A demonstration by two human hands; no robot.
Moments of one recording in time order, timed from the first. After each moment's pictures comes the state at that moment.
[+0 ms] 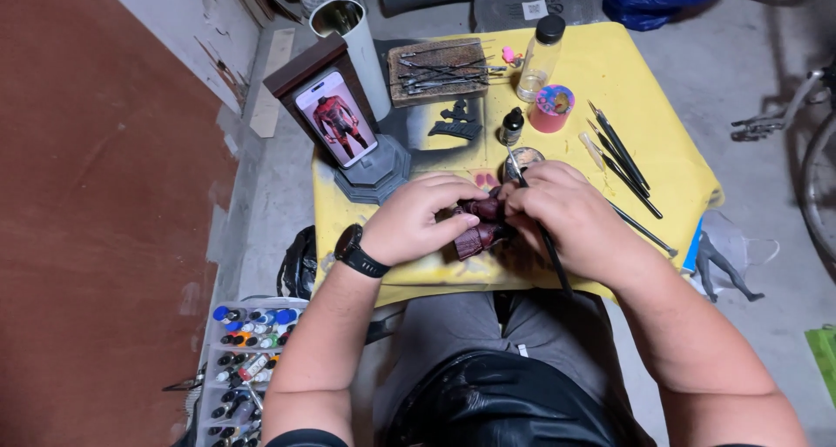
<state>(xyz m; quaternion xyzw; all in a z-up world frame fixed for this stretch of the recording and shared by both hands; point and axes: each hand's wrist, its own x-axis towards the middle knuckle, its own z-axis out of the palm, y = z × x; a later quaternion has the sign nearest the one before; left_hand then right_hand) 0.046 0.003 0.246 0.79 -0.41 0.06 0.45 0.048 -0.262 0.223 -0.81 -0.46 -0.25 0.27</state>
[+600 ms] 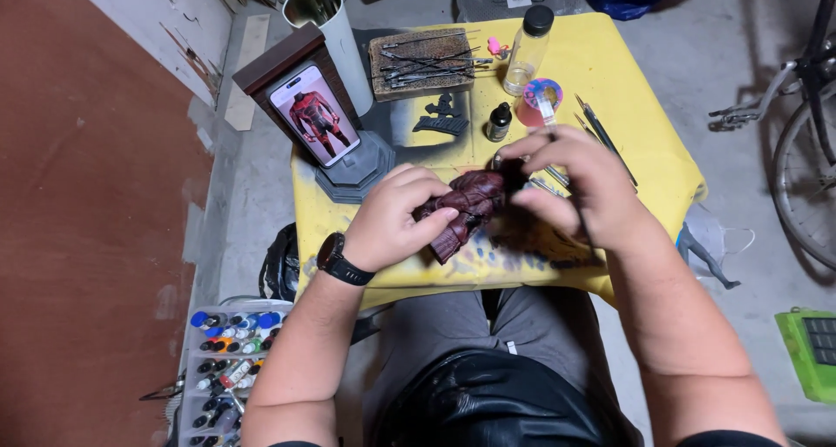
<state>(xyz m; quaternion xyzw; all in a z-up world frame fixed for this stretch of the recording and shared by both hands) 0.060 0.016 0.217 0.82 -0.37 0.15 0.41 0.069 -0.263 0.243 -0.74 -0.41 -0.24 0.47</state>
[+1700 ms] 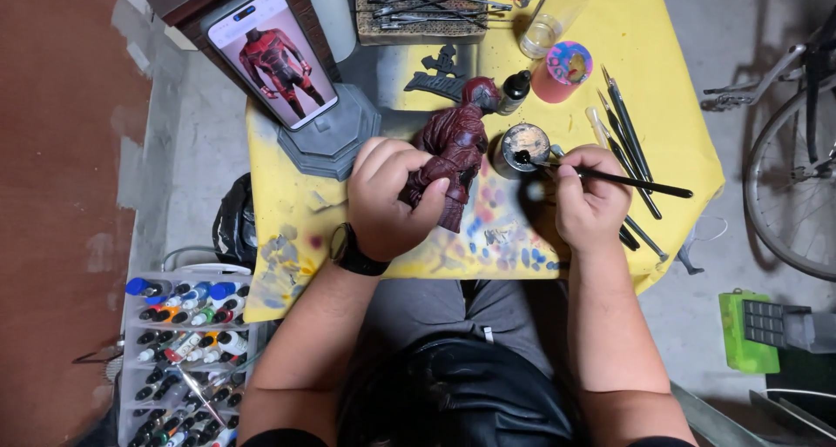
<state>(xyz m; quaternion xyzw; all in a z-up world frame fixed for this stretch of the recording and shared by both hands) 0.076 -0.016 0.177 0.74 -0.22 0.44 0.46 0.103 -0.296 0.093 -0.74 -0.21 -0.30 0.56</state>
